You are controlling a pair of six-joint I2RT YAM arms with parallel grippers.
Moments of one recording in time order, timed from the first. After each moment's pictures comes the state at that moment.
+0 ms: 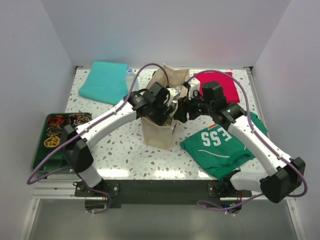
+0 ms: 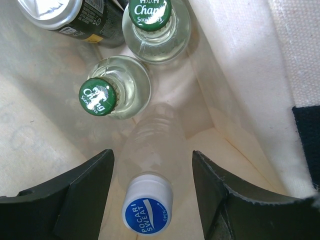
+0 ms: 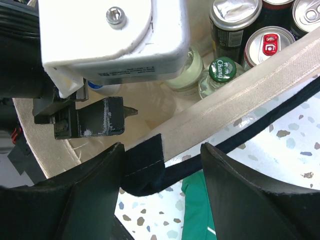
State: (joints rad) left arm -0.81 1.67 1.56 -0.86 -0.09 -0.05; right arm 0.53 1.25 1.20 -0.55 -0.32 0.12
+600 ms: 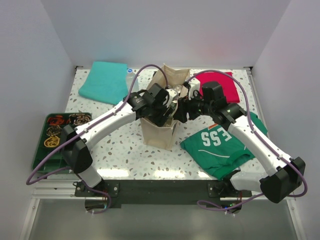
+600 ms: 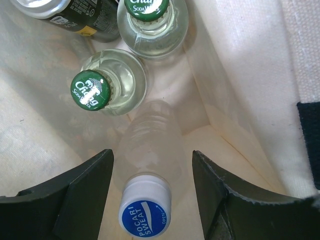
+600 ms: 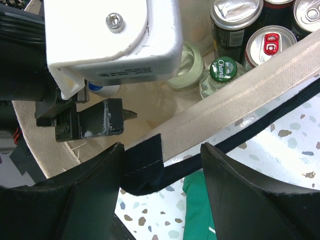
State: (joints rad) left arm -0.81 1.66 1.53 -0.85 -0.07 -0.08; right arm 0.53 1.25 1.20 -0.55 -0.32 0.12
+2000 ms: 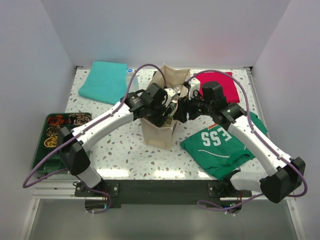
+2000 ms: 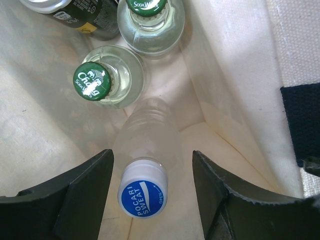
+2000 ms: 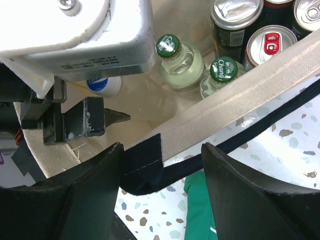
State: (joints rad) left arm -0.81 1.62 1.52 -0.86 -0.06 -0.09; right arm 0.53 1.25 1.20 -0.55 -0.32 0.13
